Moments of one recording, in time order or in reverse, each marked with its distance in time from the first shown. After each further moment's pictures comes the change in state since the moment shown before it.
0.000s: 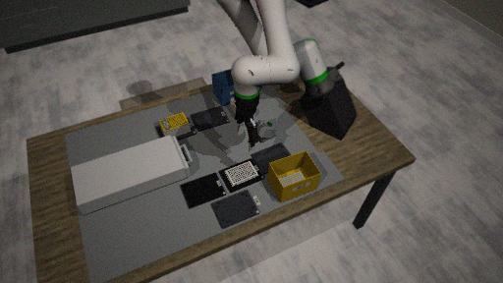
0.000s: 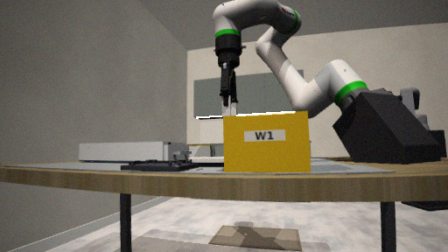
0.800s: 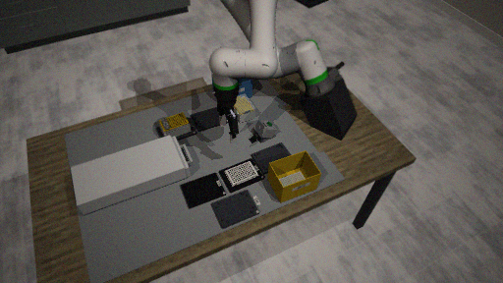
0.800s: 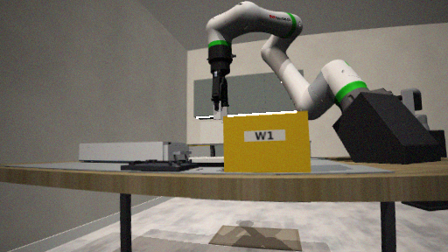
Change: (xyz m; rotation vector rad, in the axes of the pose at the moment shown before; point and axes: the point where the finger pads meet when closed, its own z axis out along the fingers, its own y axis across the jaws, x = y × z) arm 0.049 0.073 -0.003 0.000 0.000 0.000
